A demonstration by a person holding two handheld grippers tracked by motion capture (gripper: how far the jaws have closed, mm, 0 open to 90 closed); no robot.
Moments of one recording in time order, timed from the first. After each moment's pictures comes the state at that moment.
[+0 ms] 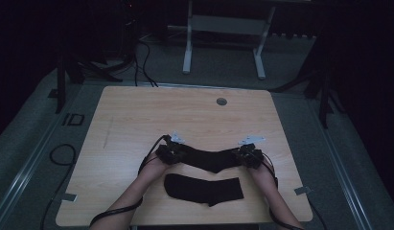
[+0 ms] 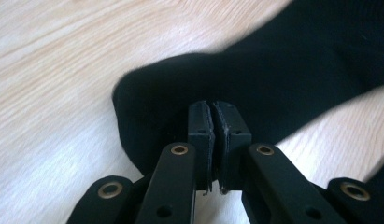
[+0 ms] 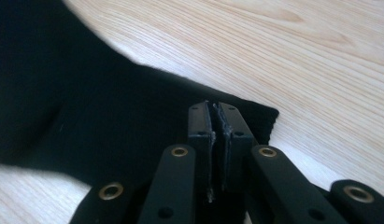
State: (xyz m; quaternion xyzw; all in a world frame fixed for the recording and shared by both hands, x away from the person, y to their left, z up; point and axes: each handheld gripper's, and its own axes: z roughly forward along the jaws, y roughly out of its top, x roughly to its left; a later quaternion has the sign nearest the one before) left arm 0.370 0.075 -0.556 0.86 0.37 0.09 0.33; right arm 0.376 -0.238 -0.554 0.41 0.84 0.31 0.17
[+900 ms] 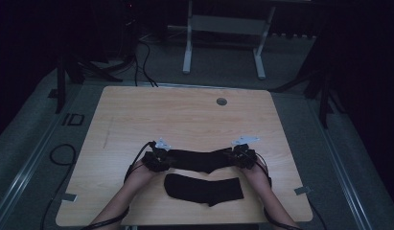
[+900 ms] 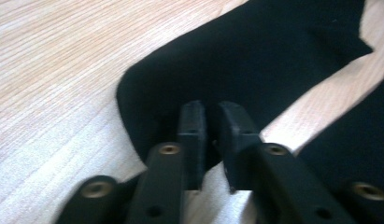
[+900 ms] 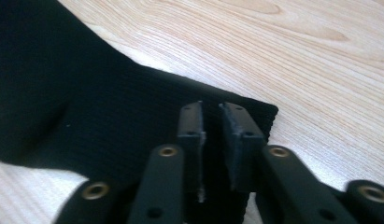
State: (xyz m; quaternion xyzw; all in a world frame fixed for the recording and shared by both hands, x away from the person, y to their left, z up) left arm 0.342 0.111 -0.556 0.85 0.39 0.07 0.34; right arm 0.374 -0.217 -0.554 0.39 0.84 0.33 0.15
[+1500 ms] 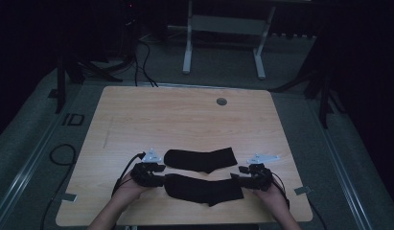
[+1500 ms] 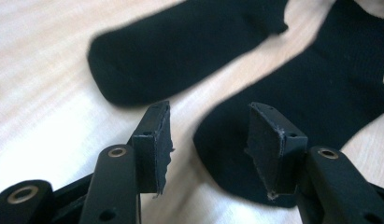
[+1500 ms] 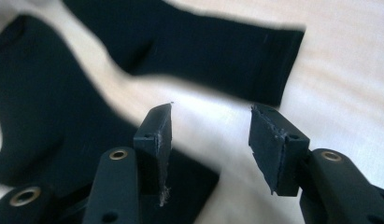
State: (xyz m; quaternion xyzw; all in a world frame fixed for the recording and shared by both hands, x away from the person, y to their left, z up) left arm 0.287 0.132 -0.544 0.85 0.37 0.07 0.37; right arm 0.302 -0.255 -0.541 0.40 0.84 0.36 0.10
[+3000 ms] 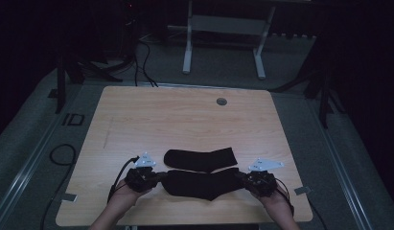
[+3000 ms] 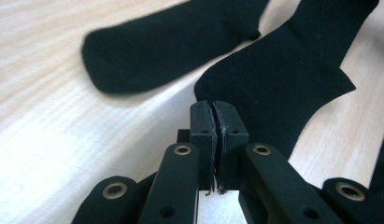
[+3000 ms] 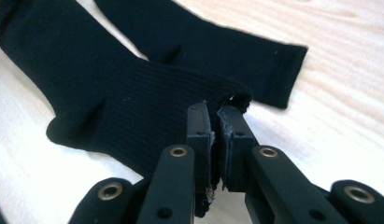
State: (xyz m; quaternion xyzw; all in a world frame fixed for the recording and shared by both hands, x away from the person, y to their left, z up) left arm 0.274 0.143 -0.528 0.82 0.39 0.06 0.40; right arm 0.276 -0.250 -0.515 0.37 0.84 0.37 0.13
